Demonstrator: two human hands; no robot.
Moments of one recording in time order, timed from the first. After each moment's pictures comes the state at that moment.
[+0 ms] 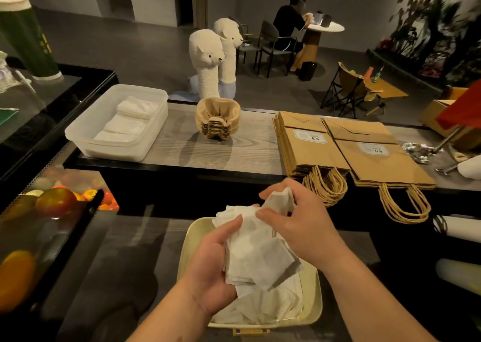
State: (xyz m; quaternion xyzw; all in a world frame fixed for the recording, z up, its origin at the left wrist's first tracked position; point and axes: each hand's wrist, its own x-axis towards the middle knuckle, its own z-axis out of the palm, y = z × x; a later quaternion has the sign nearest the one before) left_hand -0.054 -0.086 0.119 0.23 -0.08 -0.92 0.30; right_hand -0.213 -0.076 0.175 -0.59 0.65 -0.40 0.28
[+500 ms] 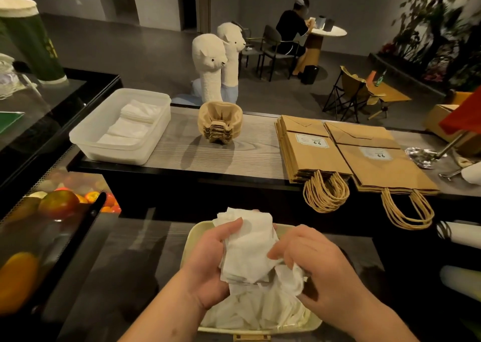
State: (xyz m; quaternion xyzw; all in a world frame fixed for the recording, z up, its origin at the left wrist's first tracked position) left_hand -0.048 -0.099 0.121 0.30 -0.11 -0.91 0.28; right_hand -0.239 -0.030 0.148 -0.81 0.49 -0.30 0.12
